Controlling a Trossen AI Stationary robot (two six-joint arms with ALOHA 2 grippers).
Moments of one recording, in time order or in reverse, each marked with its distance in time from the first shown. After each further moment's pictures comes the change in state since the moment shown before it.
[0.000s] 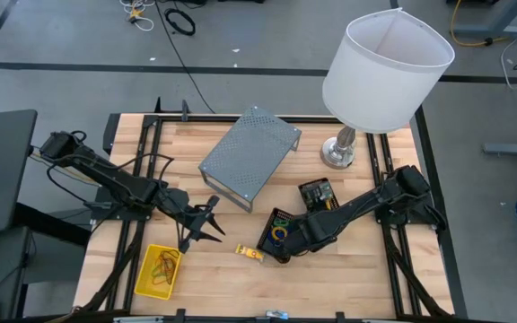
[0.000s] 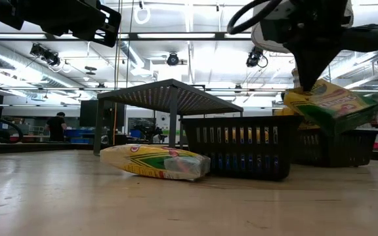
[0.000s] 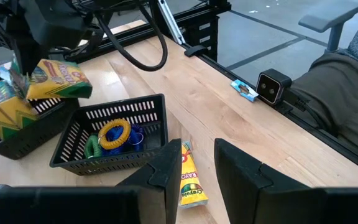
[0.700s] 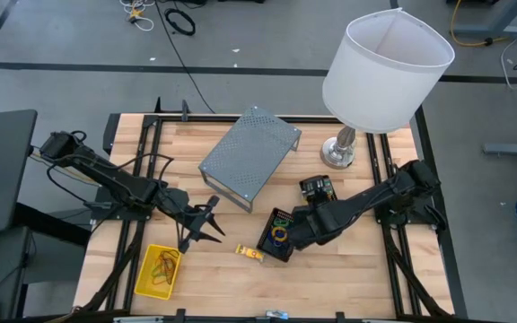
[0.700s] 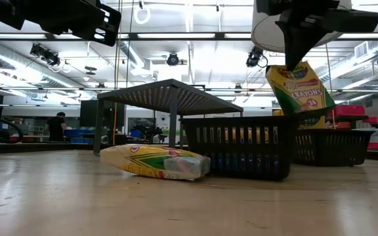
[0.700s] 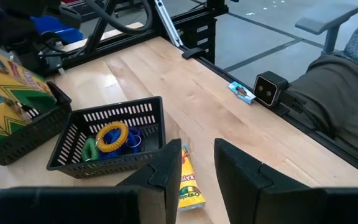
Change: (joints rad) left arm -0.001 0.000 0.000 0.006 0.010 0.000; right arm -0.014 -0.098 0.022 0.000 0.130 -0.026
